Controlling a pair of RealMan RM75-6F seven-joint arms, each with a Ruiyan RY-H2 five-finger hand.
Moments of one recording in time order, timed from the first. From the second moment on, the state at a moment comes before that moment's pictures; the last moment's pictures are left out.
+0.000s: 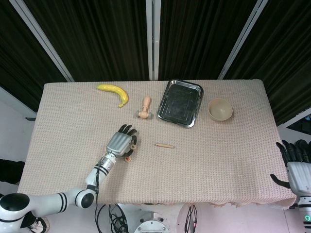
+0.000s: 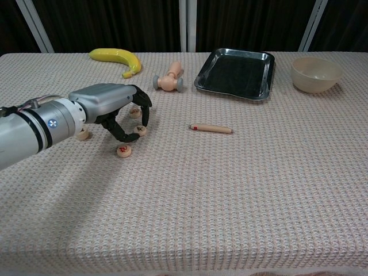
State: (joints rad) left arm -0.78 -1.75 -0.17 -1.32 1.08 0.91 0.39; right arm 0.05 -1.05 0.04 -1.60 -1.44 1.41 -0.02
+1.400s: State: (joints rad) left arm -0.61 -1.49 -0.07 -1.55 1.14 1.07 0.37; right arm 0.06 -1.06 0.03 -1.64 -1.47 1.42 -0.08
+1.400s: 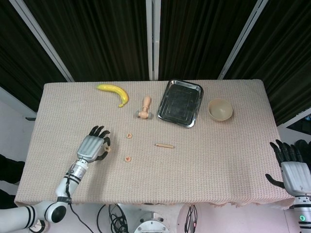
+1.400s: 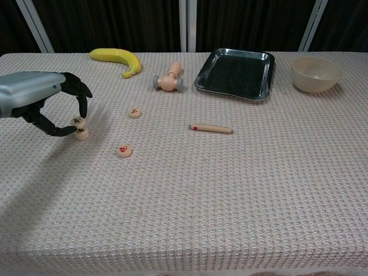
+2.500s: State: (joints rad) left arm -0.60 -1.53 -0.08 -1.46 1.18 1.02 0.31; right arm 0.06 -1.06 0.03 -1.64 -1.46 1.42 -0.08
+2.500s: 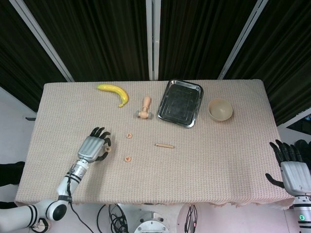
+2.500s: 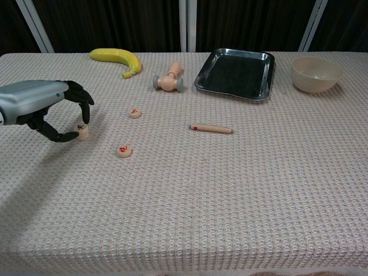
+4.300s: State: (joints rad) left arm -0.60 -1.65 -0.04 -1.46 1.32 1.02 0.36; right arm 0.05 -1.06 0.03 -1.62 -1.46 1.43 -0.05
